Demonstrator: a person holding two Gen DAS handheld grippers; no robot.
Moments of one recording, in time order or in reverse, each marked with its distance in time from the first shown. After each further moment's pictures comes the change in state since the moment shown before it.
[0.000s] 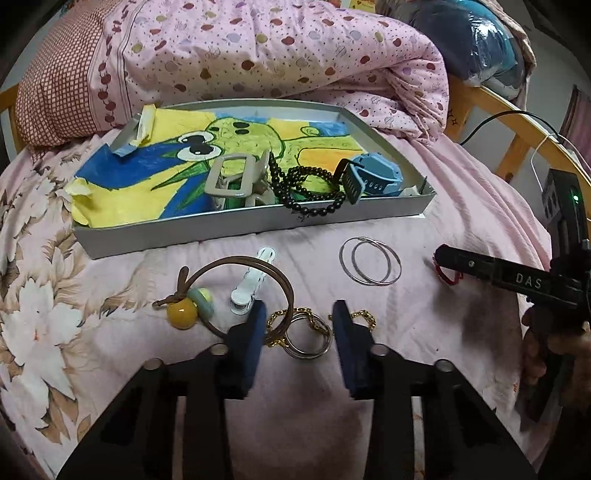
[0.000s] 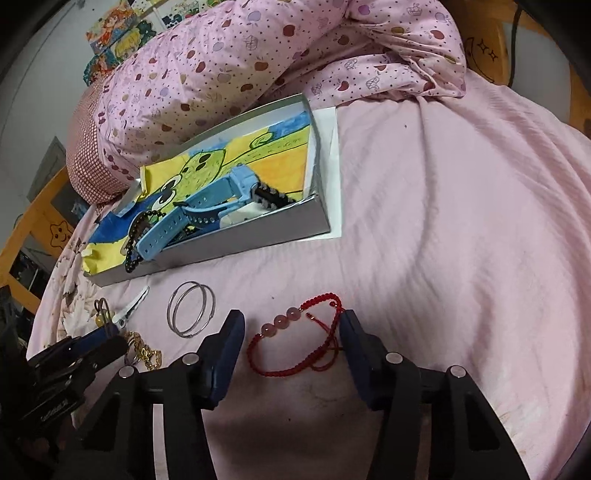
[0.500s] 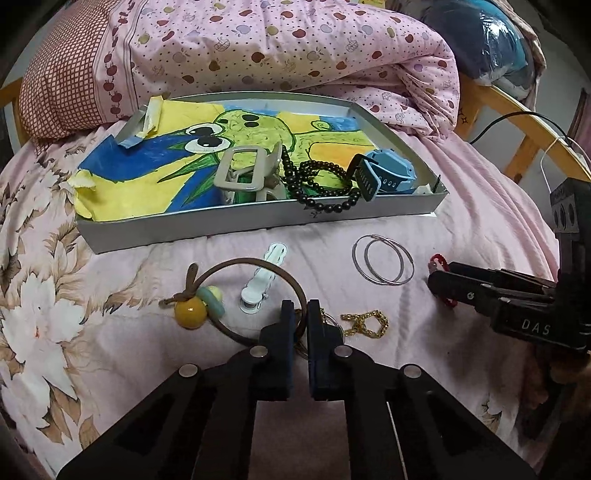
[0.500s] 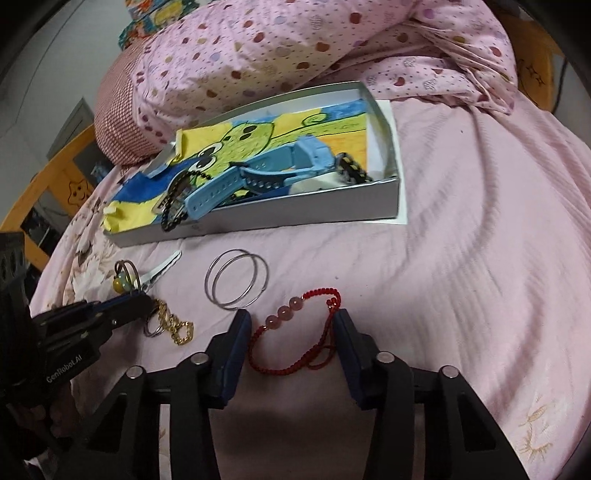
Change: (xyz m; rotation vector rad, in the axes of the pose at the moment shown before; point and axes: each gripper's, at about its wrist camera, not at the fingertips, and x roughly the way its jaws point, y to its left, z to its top) left arm 0.000 0.004 0.001 -0.012 0.018 0.019; right arm 0.009 0.035 -0.008 -0.143 0.049 0.045
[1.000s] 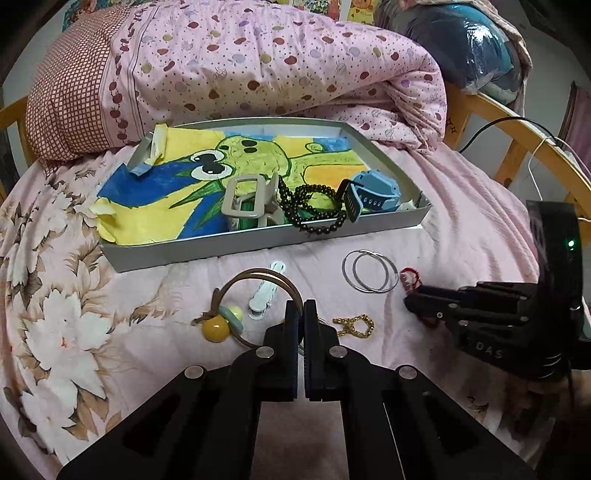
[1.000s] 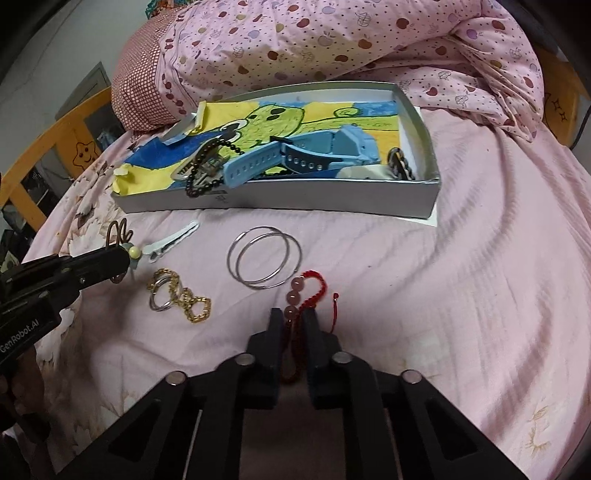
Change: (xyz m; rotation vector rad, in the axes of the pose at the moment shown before) left arm -0.028 -0.006 0.002 0.032 -0.058 0.006; right arm 0.006 0.027 -0.007 -0.113 0.036 -0.025
